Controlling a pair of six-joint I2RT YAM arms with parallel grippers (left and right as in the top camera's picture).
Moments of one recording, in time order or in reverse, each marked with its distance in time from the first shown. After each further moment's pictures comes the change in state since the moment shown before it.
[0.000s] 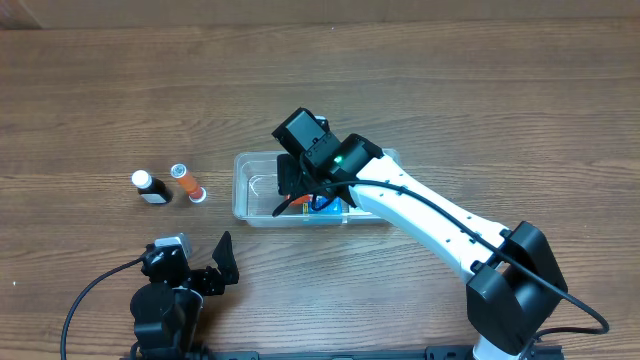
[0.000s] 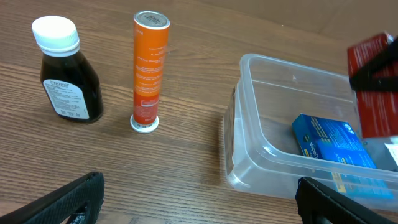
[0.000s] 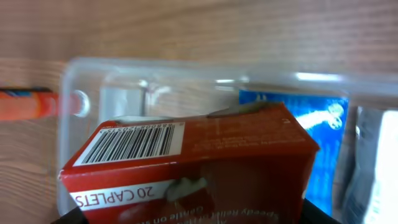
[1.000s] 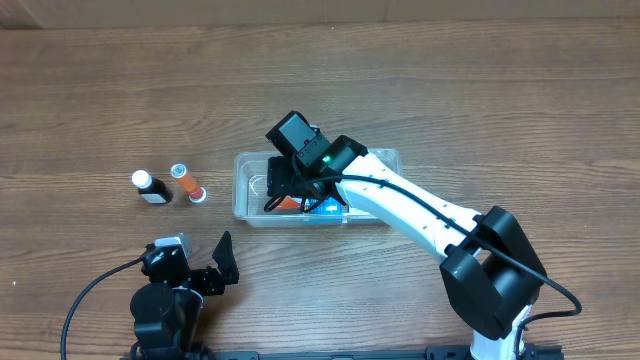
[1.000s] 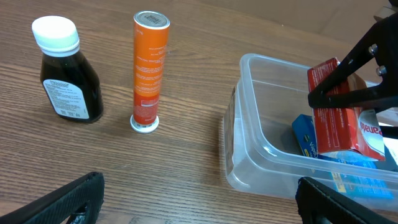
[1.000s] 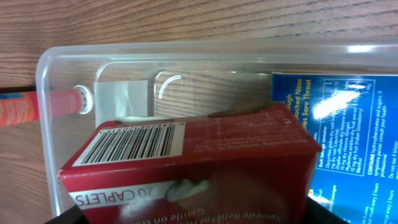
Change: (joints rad) left arm 0.000 0.000 0.000 0.000 0.000 0.000; right arm 0.000 0.090 0.000 0.056 -0.107 0.082
